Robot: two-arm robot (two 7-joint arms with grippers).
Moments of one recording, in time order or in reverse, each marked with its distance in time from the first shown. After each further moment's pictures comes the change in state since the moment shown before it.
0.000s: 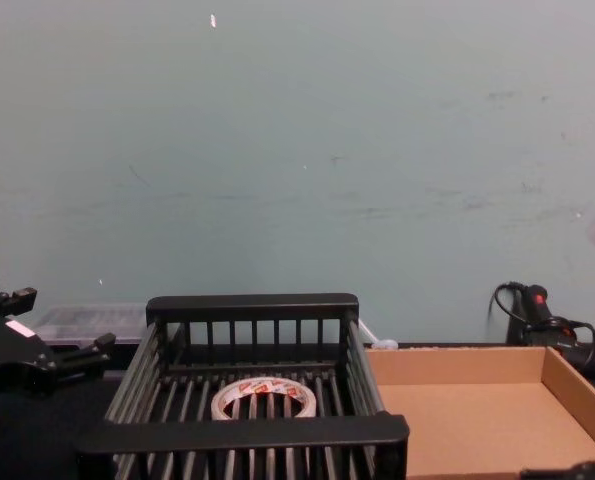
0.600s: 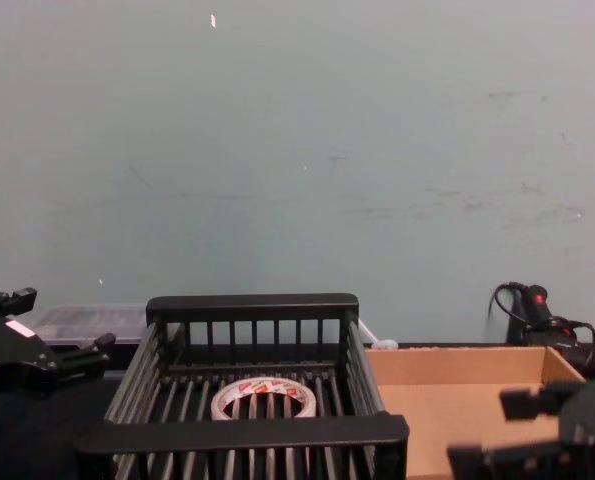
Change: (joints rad) left arm 0.000 0.000 0.000 0.000 0.000 0.000 0.000; right arm -0.064 -0.047 0.153 -0.041 0.062 -0.018 -0.048
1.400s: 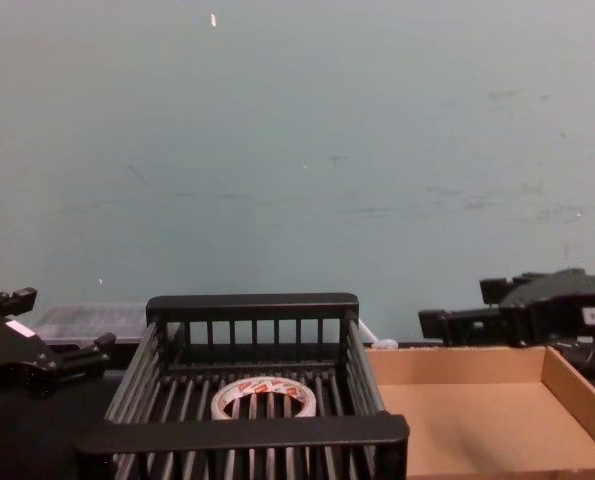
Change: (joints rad) left arm 0.000 0.000 0.000 0.000 0.000 0.000 0.000; right arm 0.168 -0.169 0.020 0.173 -0.107 -0.033 -0.071
